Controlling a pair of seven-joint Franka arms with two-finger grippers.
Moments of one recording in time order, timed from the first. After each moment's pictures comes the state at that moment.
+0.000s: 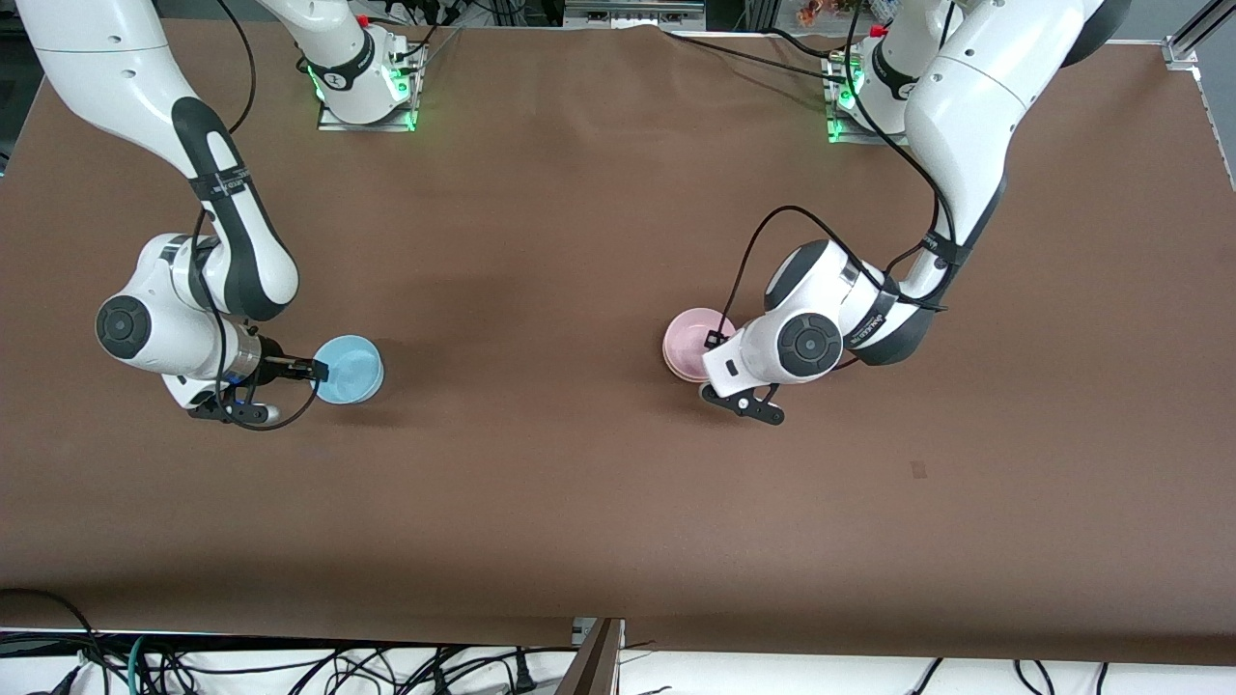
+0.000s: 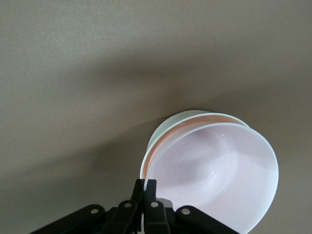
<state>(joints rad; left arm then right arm) -0.11 0.76 -0.44 -1.53 0.10 2.01 -0.22 0.02 0.54 -0.04 -1.91 0.12 2.33 -0.03</state>
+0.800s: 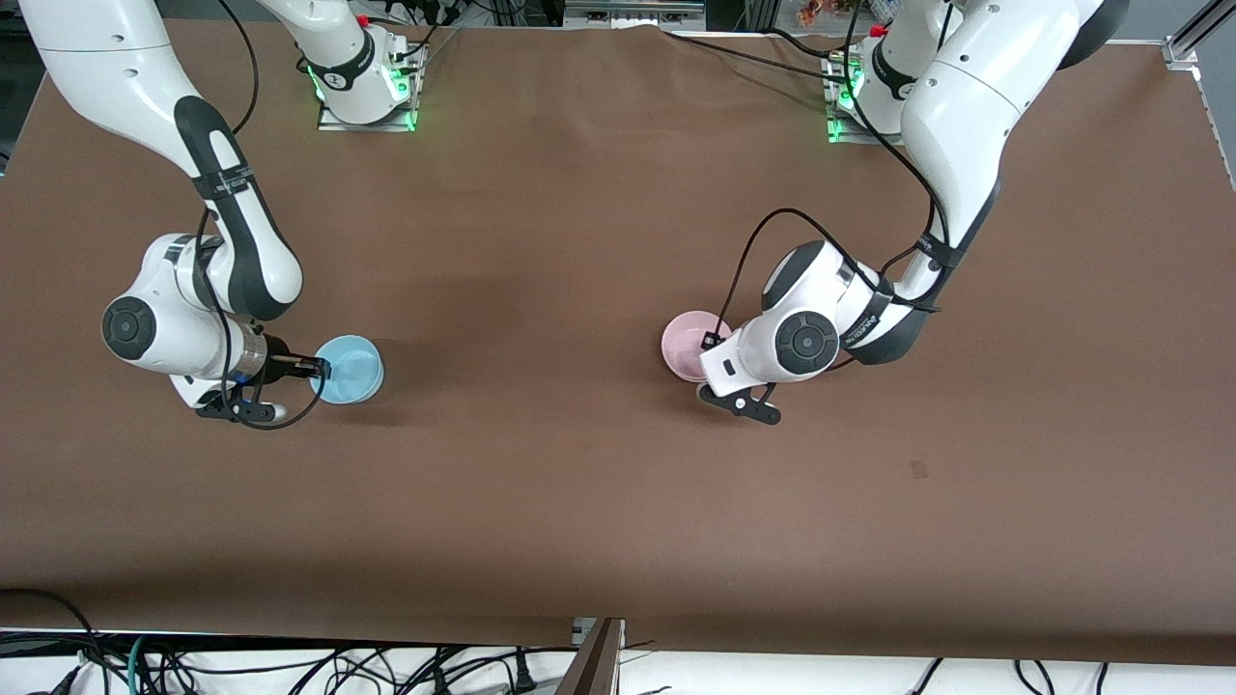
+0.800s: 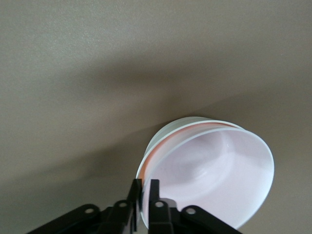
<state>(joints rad) -0.12 0.76 -0.44 -1.55 0.10 2.06 -0.22 0.02 0.53 -0.03 -1.91 0.14 2.31 -0.04</state>
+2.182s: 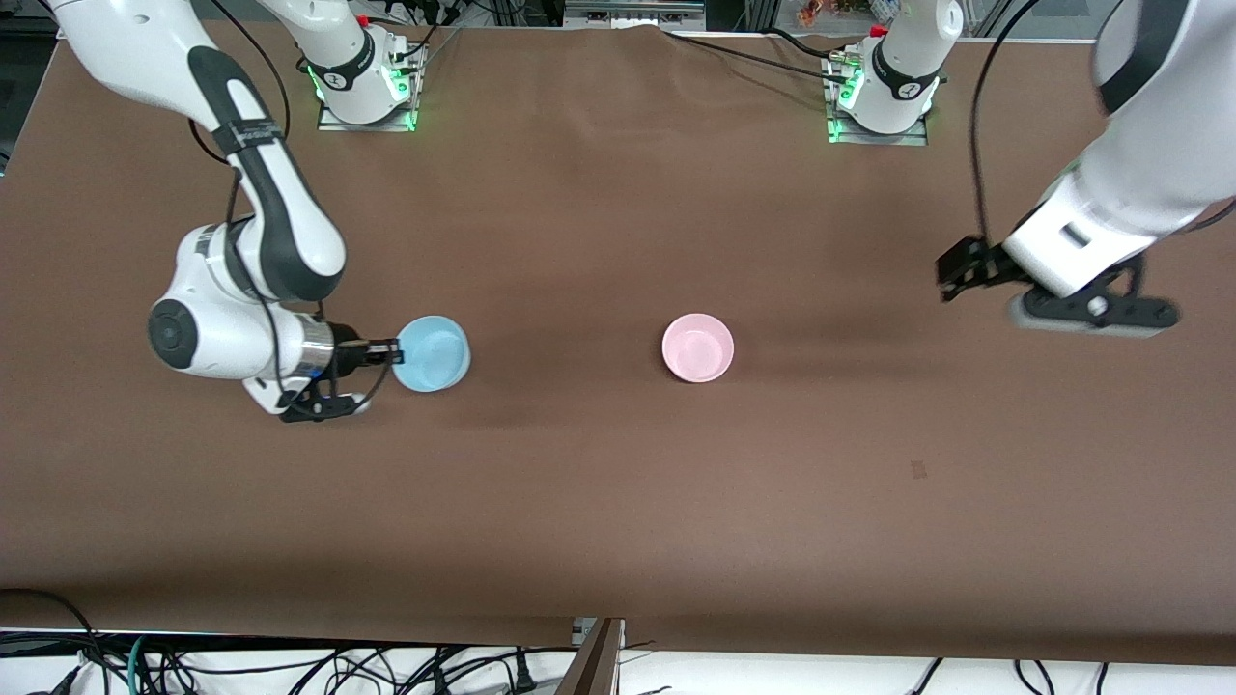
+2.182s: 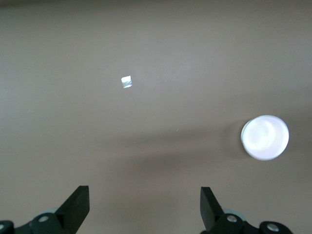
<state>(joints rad) 0.21 0.16 -0.42 -1.46 0.10 1.57 -0.11 0.02 0.50 0.24 -1.74 0.27 2.06 0.05</state>
